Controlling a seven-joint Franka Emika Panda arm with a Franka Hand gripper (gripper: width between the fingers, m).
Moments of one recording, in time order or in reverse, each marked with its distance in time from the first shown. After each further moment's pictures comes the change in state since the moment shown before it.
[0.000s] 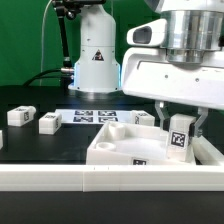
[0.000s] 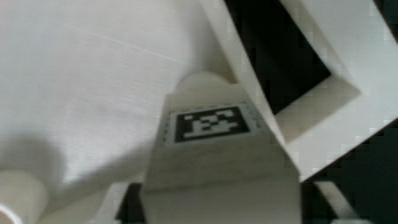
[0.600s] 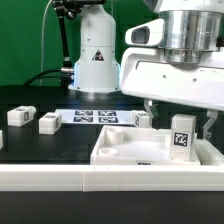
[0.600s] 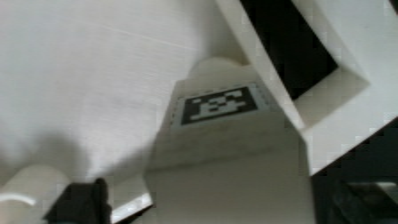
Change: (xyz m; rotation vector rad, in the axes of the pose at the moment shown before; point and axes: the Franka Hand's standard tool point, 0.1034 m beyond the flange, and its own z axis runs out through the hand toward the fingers) arm 0.000 0.000 0.000 0.001 0.001 -0.003
